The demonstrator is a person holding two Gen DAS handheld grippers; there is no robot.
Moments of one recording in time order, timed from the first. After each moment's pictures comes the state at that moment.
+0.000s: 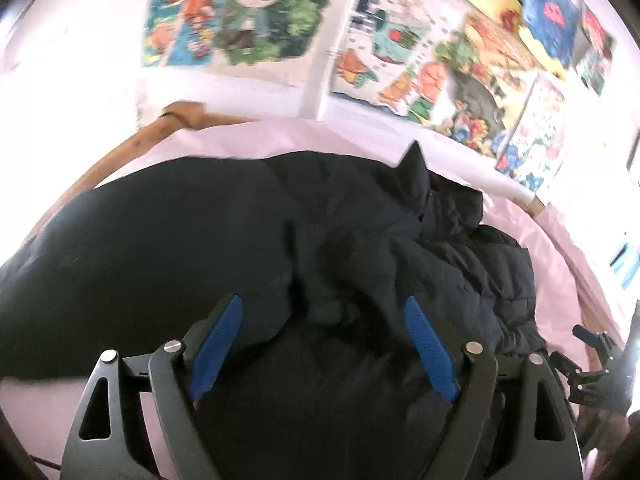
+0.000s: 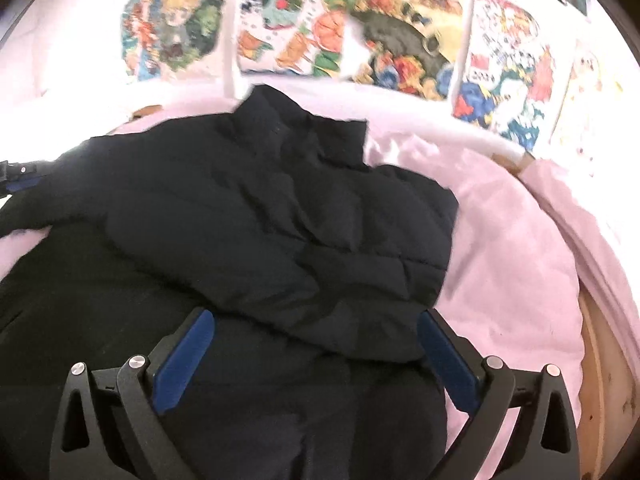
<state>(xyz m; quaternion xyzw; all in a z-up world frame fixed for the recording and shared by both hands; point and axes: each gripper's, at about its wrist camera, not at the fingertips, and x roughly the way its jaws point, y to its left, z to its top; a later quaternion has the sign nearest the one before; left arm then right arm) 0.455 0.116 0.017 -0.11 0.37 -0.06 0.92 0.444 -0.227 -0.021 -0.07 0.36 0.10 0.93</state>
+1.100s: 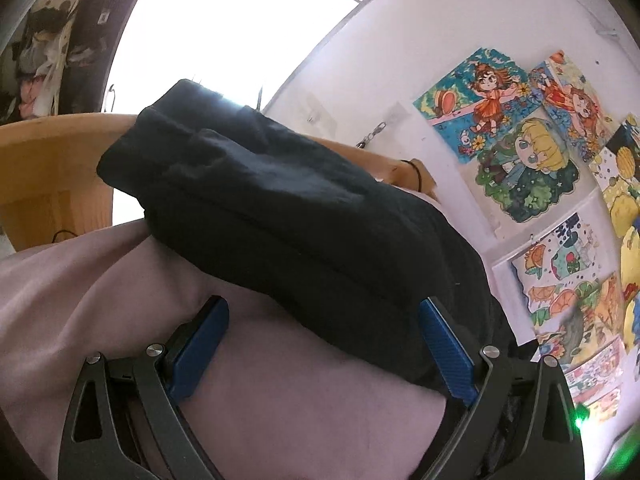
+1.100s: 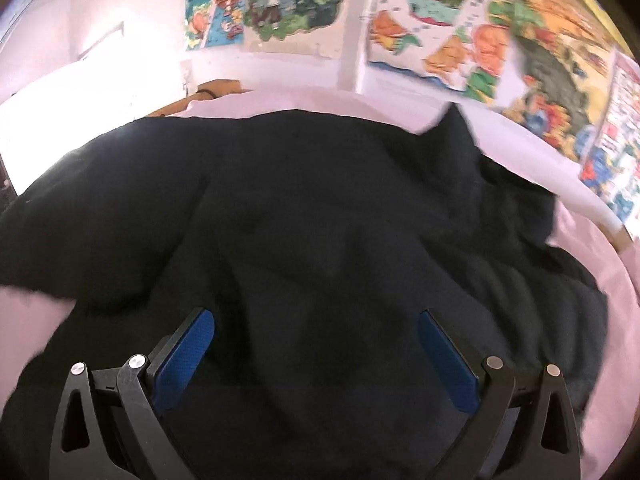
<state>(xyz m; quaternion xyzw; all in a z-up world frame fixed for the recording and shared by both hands) 0.330 0.348 -0.041 -0.43 0.24 0.19 0.85 0.552 0.012 -0.051 -0.11 0.37 0.17 0.90</state>
